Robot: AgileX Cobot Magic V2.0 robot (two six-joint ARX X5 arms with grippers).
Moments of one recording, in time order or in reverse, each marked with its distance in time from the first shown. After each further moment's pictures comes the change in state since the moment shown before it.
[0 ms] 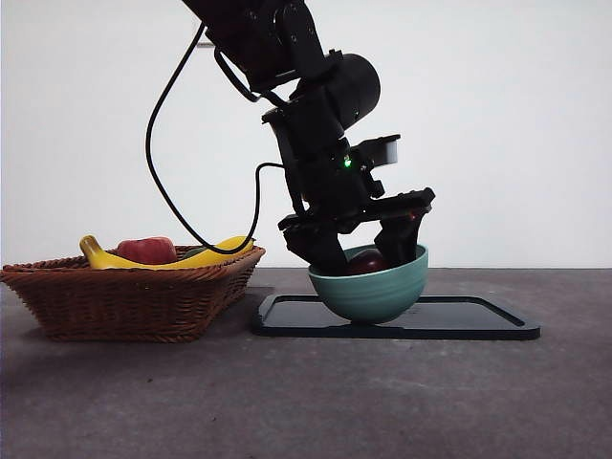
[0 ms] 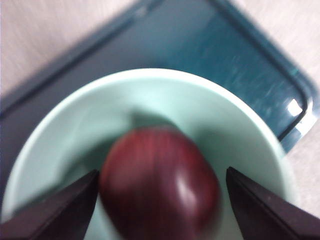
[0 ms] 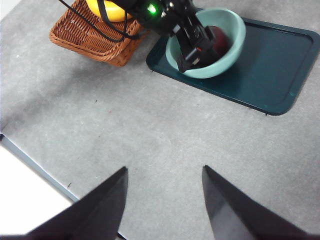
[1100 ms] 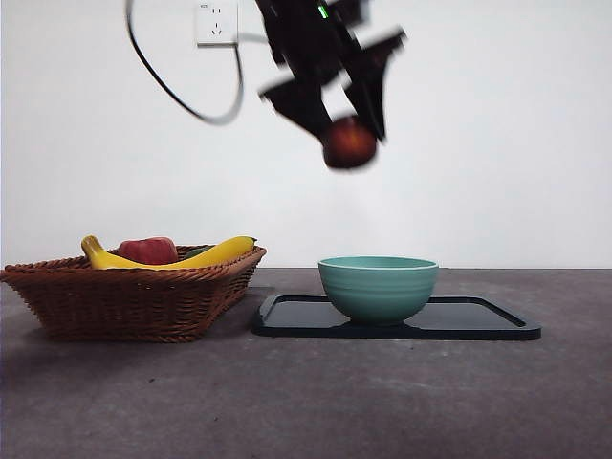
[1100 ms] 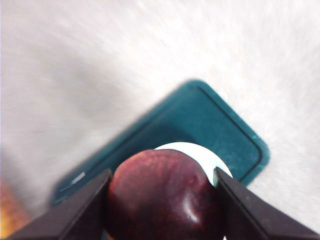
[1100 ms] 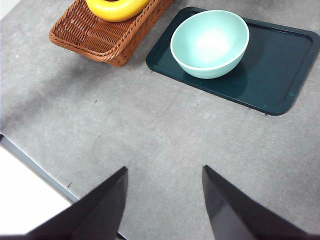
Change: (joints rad) left arm 0.062 -0.110 0.377 -0.346 -0.003 0.026; right arm 0.000 0.000 0.000 0.000 0.002 0.000
